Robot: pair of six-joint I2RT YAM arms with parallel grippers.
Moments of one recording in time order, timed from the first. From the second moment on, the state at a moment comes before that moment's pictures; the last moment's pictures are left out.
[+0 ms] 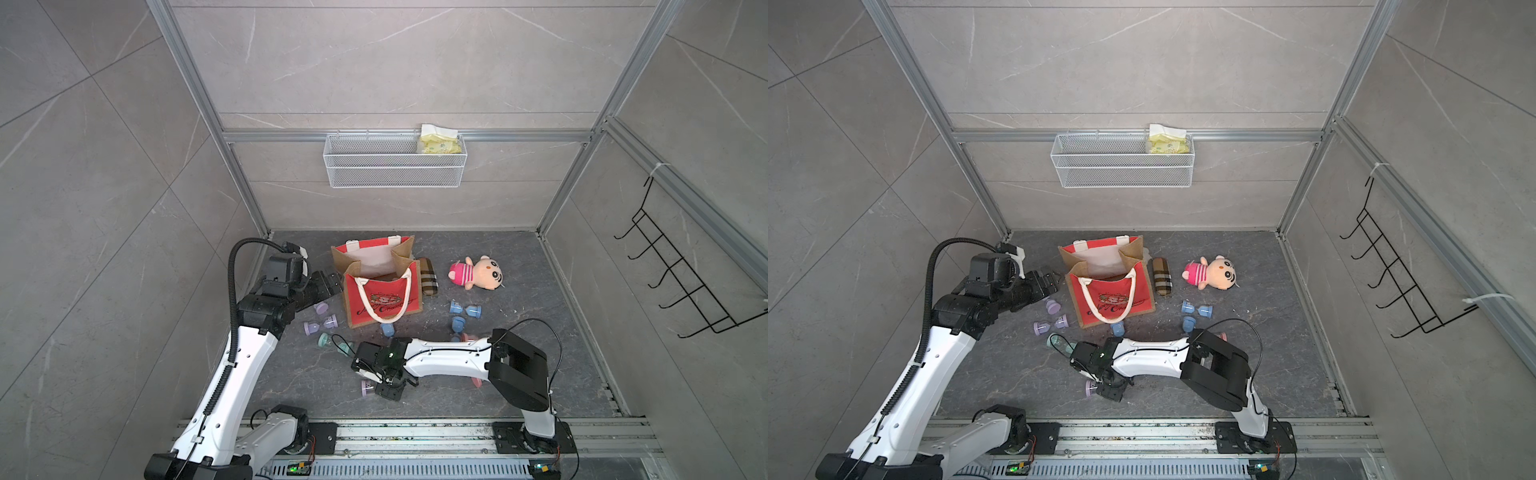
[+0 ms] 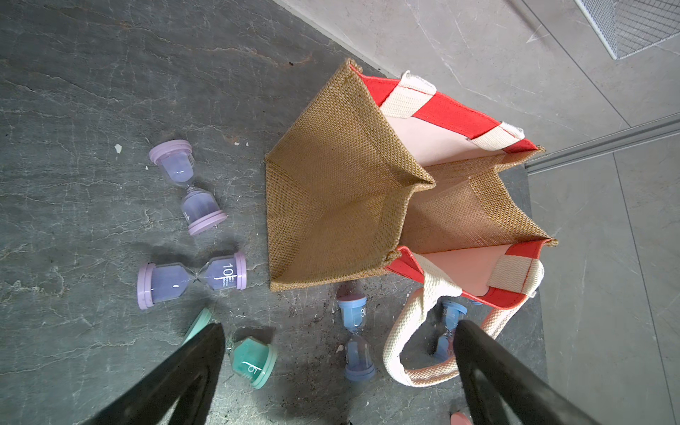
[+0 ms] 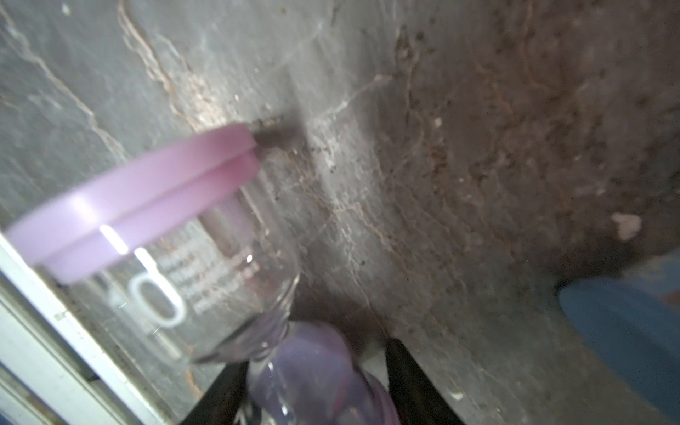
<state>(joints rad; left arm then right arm) -0.22 1.06 1.18 -0.84 0.14 -0.58 1.24 2.01 1.40 -0.84 0.03 -0.01</state>
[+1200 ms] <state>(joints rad) -0.22 1.08 1.22 -0.84 0.13 -0.58 1.20 1.77 1.25 -0.74 -0.02 0.06</state>
